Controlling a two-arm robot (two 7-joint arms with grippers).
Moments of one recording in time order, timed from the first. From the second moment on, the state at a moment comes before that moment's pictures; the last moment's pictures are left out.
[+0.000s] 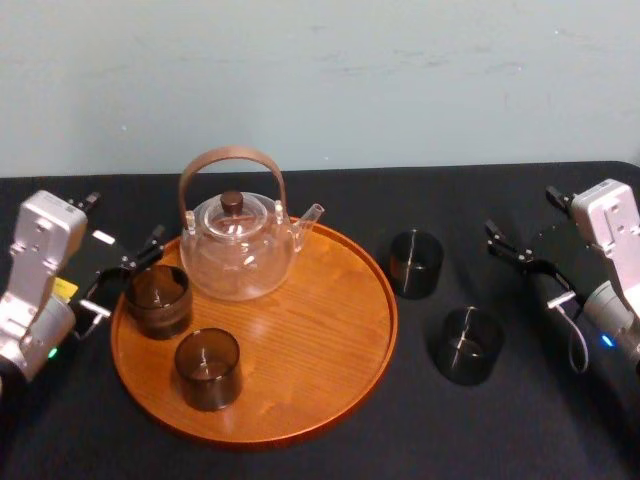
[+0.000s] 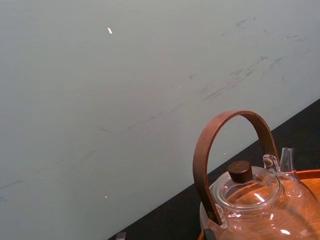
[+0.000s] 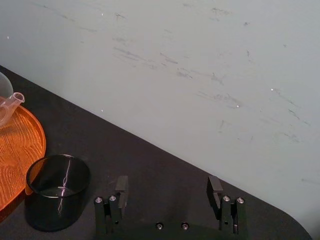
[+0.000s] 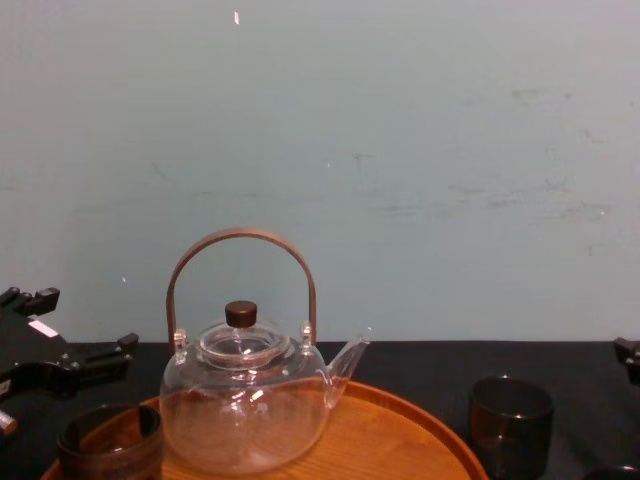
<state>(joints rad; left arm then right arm) -0.20 0.60 0.45 -1.41 -0.25 -0.12 0.03 0.20 0.60 -0.45 -1.41 0.25 -0.12 -0.03</state>
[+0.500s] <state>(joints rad) -0.20 0.60 0.45 -1.41 -0.25 -0.12 0.03 0.20 0.60 -0.45 -1.41 0.25 -0.12 -0.03</state>
